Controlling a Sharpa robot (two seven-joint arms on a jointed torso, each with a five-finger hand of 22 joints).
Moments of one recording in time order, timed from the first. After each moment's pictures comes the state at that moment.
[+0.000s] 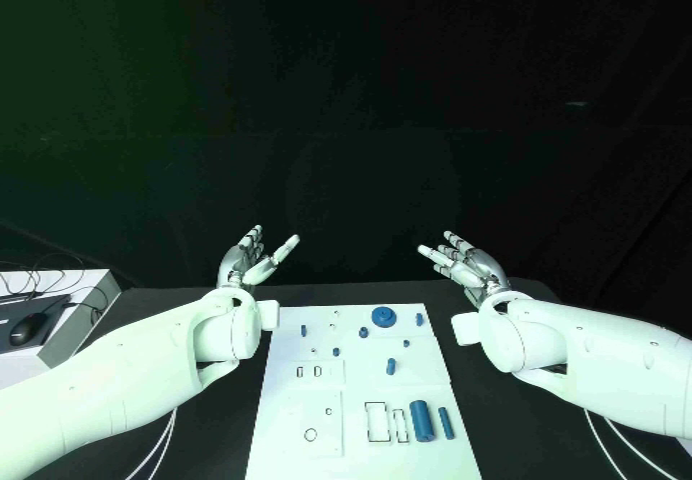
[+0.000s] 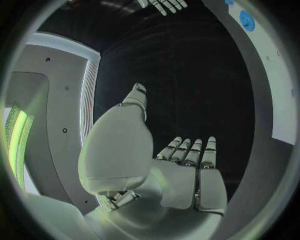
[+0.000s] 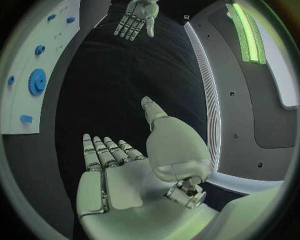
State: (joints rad) left arm 1.05 -0.65 0.11 1.23 -0.04 -0.60 0.46; left_hand 1.34 -0.25 0.05 0.28 0.04 0.15 0.12 0.01 0.02 0.10 0.13 0.01 0.01 0.11 0.18 0.01 0.01 0.10 0.15 0.26 0.02 0.02; right arm 1.16 -0.78 -0.09 1.37 -0.06 -0.51 0.43; right_hand 1.11 0.06 0.07 -0.08 0.24 0.10 0.13 0.01 0.01 0.14 0.28 0.01 0.02 0.15 0.28 0.01 0.02 0.01 0.15 0.27 0.12 0.03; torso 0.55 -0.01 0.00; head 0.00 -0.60
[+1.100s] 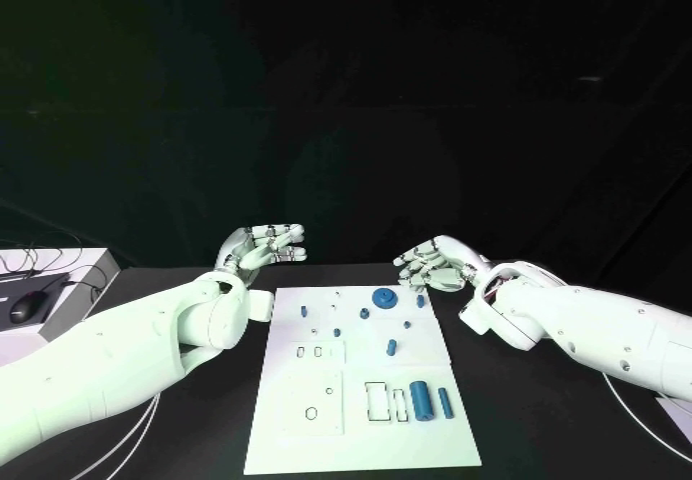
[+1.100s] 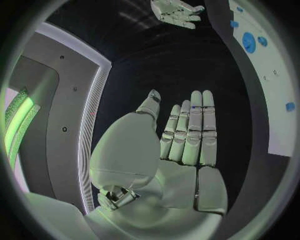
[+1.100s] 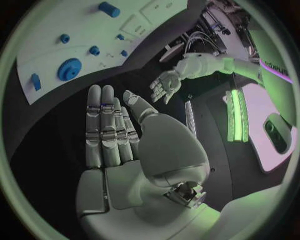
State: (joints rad) left arm 1.04 -0.72 0.12 1.30 -0.14 -0.39 0.43; left_hand 1.36 -0.02 0.02 0.06 0.05 1.00 0.18 0.07 0.06 1.12 0.13 0.06 0.06 1.24 0.08 0.19 0.11 0.14 1.05 0.14 0.36 0.14; right arm 1.19 -0.72 -0.11 1.25 -0.90 -0.35 0.31; right_hand 1.32 0.04 0.15 -0.25 0.29 0.97 0.18 0.06 0.06 1.17 0.11 0.06 0.06 1.34 0.04 0.19 0.14 0.14 1.03 0.05 0.64 0.19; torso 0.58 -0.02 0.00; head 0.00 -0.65
